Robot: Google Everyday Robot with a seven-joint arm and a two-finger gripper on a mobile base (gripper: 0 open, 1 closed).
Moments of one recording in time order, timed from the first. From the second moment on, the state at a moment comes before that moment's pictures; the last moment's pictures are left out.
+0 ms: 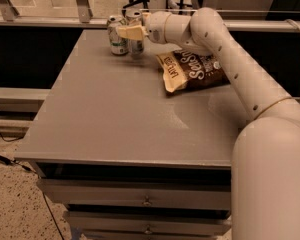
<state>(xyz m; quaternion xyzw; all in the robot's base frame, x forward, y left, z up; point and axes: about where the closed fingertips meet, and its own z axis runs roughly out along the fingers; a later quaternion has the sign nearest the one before) 0.832 0.037 0.933 -0.40 0.61 0.29 0.61</state>
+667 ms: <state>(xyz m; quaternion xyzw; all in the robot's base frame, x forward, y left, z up) 0.827 0.026 0.918 -0.39 0.63 0.30 0.60</state>
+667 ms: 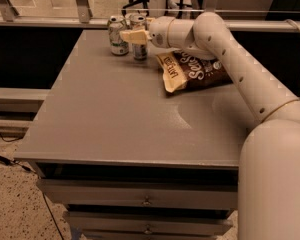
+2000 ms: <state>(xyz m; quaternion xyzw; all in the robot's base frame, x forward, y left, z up) 0.824 0.033 0.908 -0.38 0.62 0.32 0.61</state>
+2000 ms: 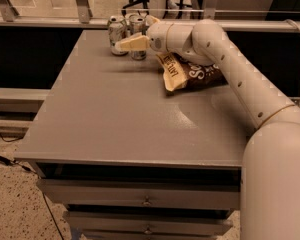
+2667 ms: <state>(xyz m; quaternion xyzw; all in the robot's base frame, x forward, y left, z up) 0.781 -0.009 0.950 -0.41 0.61 0.28 0.62</state>
